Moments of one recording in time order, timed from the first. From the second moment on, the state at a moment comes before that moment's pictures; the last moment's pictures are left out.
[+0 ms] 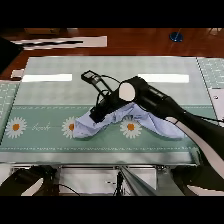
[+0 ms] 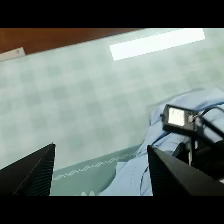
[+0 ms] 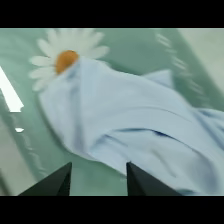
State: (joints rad) left arm -0.36 -0.83 1.63 1.55 -1.41 -1.62; right arm 0.76 -1.47 1.38 -1.17 1.03 1.37
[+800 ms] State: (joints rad) left arm -0.34 -0.83 0.82 1.28 -1.24 -1.54; right arm -0.24 -1.13 1.38 -1.39 1.21 1.38
